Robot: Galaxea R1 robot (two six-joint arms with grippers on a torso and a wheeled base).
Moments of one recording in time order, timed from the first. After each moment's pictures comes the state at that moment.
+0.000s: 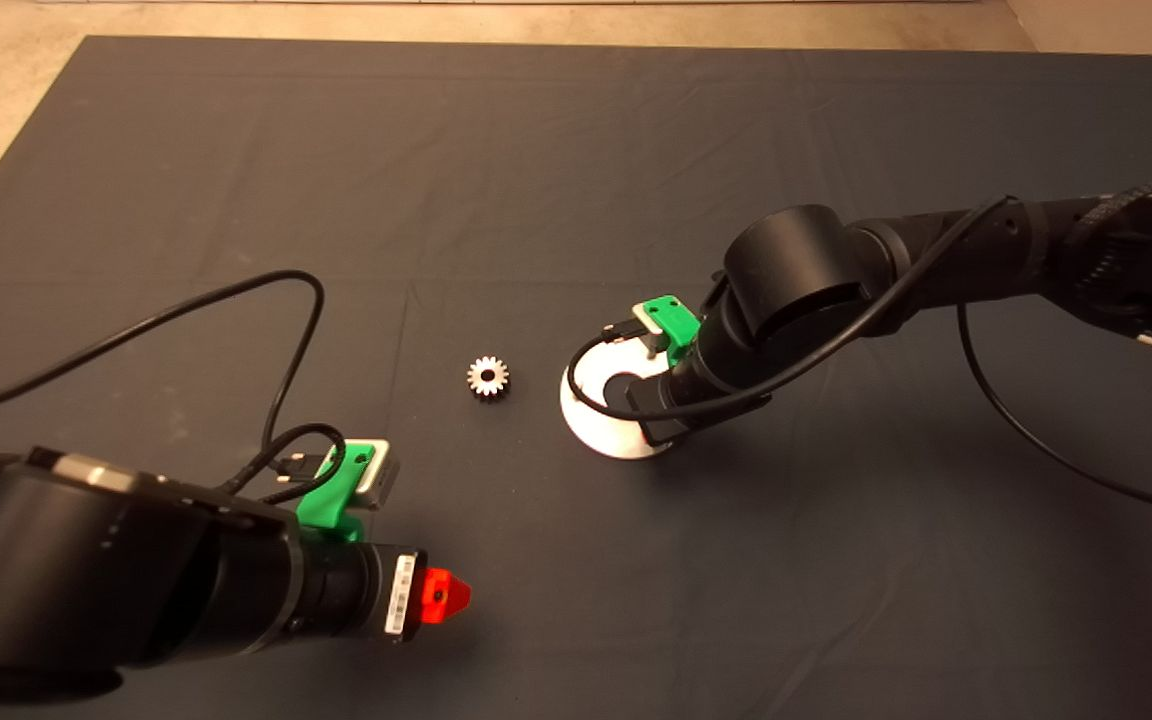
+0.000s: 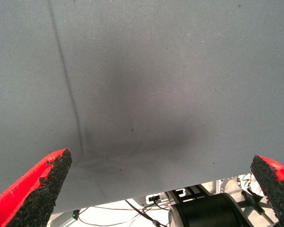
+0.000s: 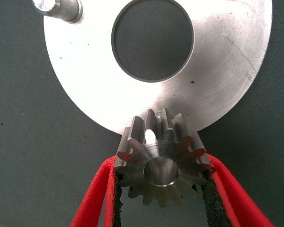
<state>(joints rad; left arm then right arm) -0.21 2.26 -0.36 0.62 1.53 -1.79 0.30 2.76 -1.01 -0.40 -1.53 1.40</state>
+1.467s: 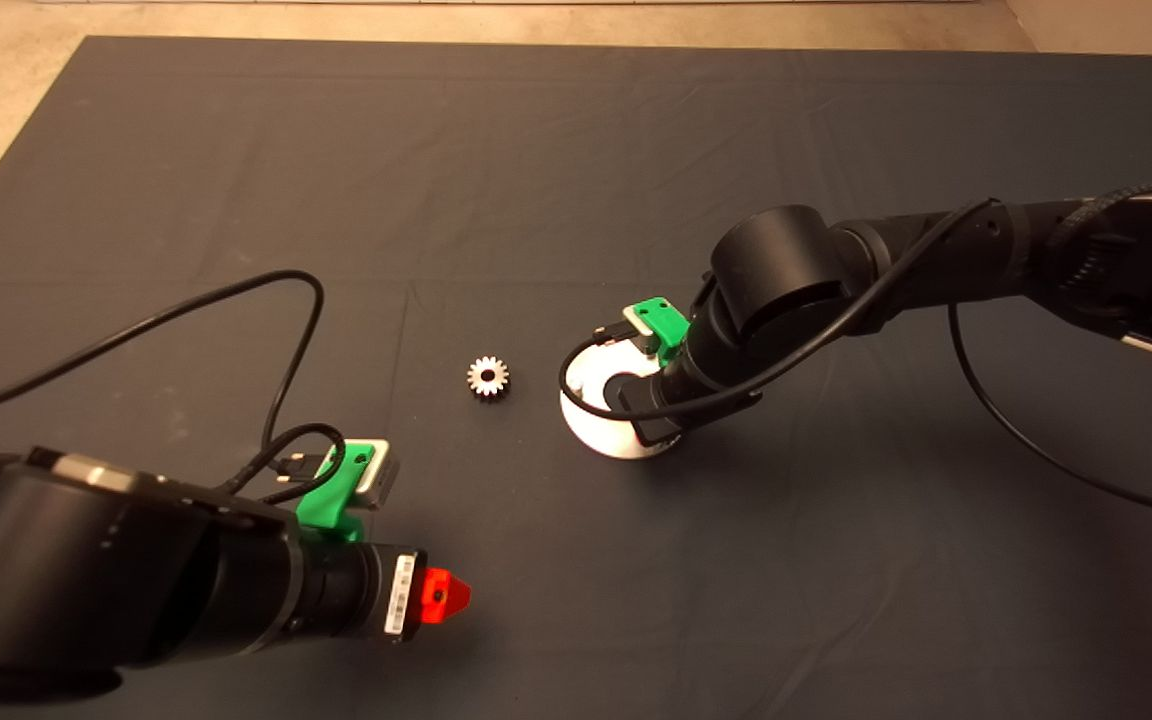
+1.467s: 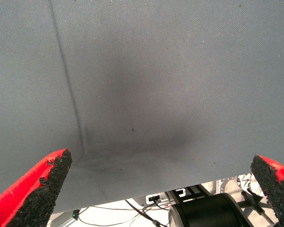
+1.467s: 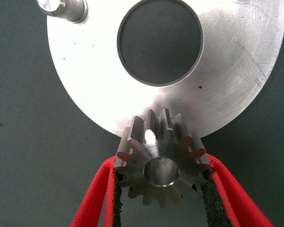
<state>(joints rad) -0.21 2.26 -0.36 0.62 1.53 -1.79 0.29 2.77 -1.04 -0.40 -1.53 1.37</state>
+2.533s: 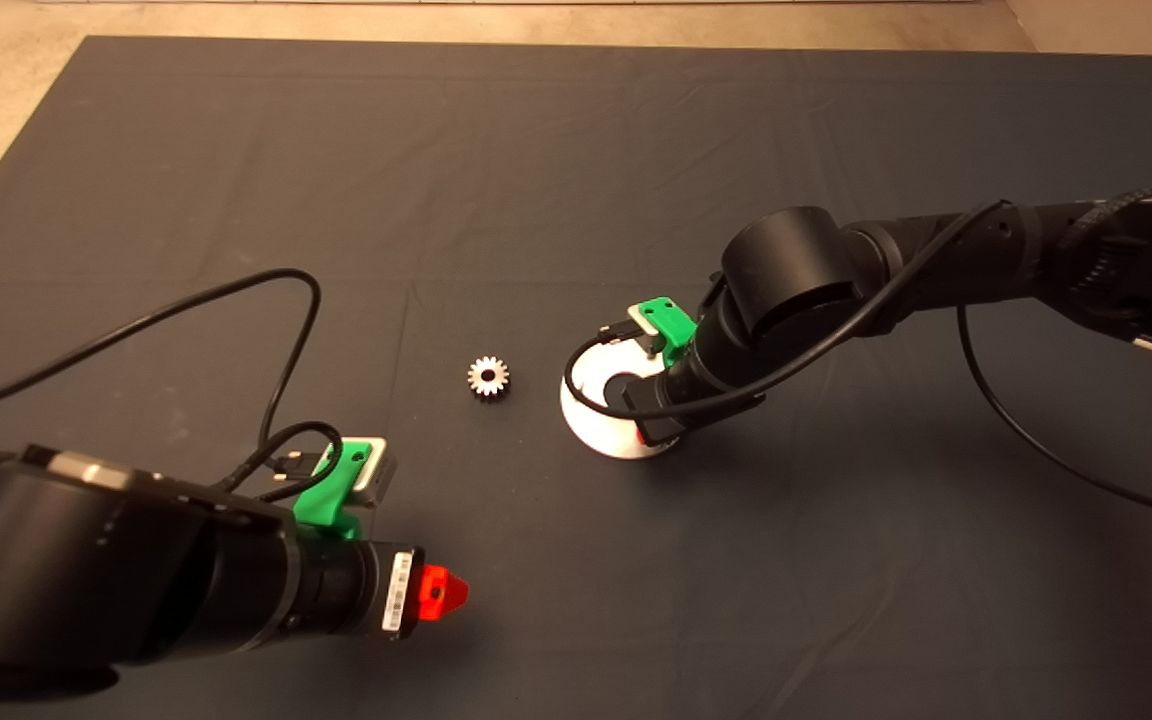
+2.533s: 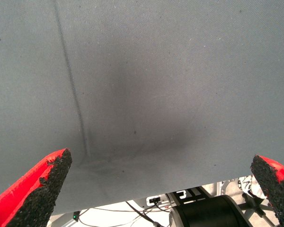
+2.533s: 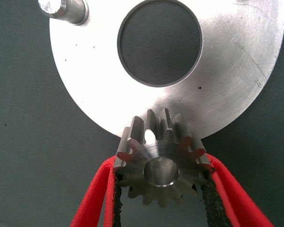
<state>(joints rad) -0.23 2.26 -0.36 0.62 1.53 -1.79 0.29 2.75 -1.03 -0.40 -1.52 1.37</state>
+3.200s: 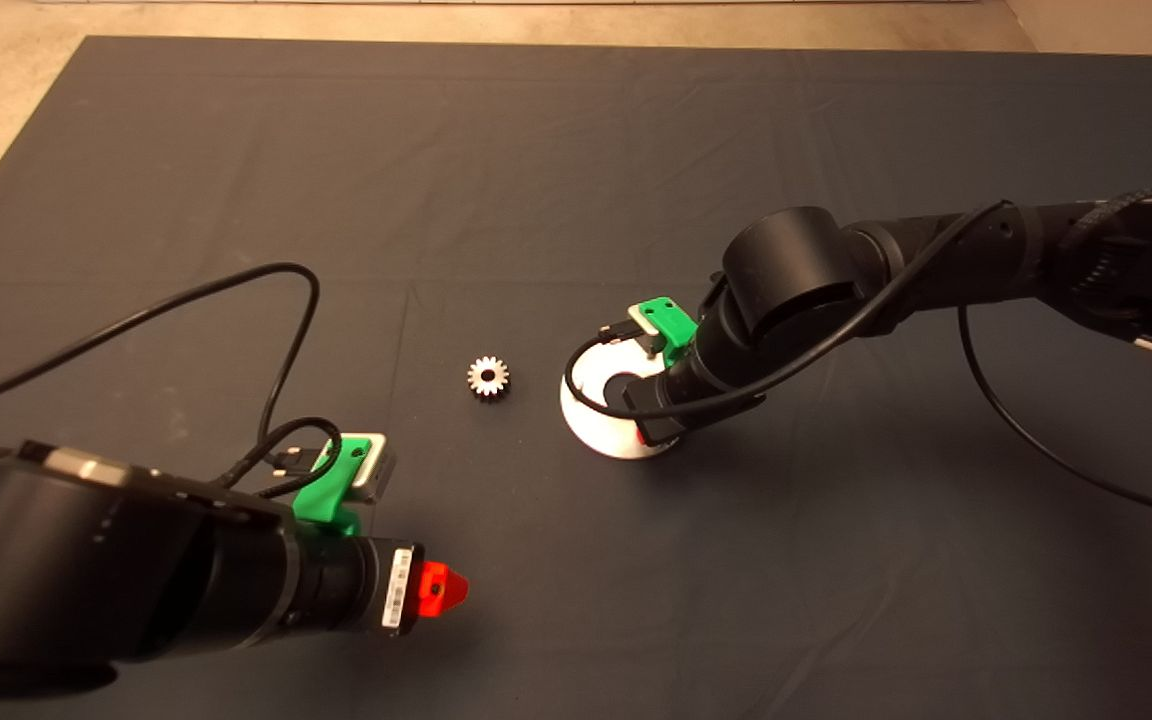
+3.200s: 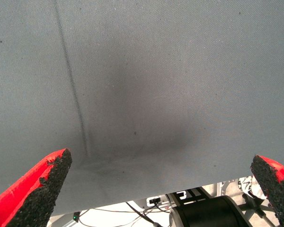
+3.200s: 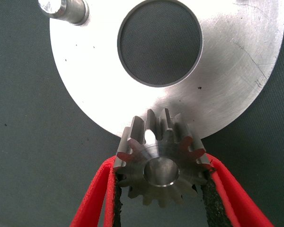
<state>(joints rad) -0.23 2.26 -0.36 0.62 1.53 -1.79 0.29 2.75 -1.02 -0.40 -1.52 1.37</state>
